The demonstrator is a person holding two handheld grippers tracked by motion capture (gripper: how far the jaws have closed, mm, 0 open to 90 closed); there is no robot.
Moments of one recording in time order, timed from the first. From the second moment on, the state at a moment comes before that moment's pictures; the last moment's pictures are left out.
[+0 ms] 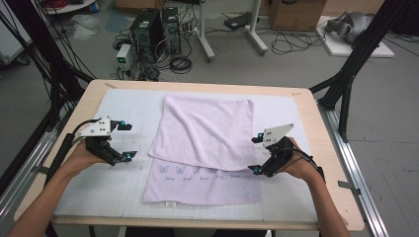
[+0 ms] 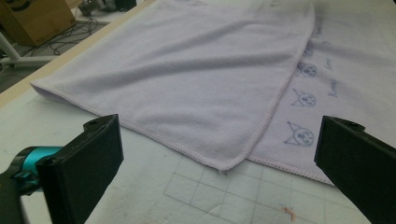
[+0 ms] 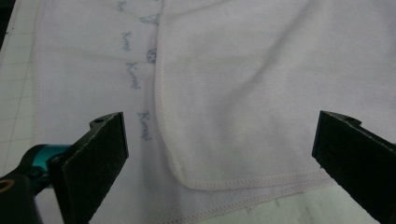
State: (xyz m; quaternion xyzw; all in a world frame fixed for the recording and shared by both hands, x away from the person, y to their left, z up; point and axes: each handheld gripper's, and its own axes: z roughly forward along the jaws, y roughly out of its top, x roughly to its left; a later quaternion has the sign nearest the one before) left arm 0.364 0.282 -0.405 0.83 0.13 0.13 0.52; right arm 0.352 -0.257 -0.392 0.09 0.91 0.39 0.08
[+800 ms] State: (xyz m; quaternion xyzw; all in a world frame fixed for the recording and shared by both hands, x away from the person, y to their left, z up) left arm 0.367 0.245 -0.436 0.87 0.10 0.10 0.46; right arm 0.348 -0.245 -0.416 0.04 0.96 0.29 0.04
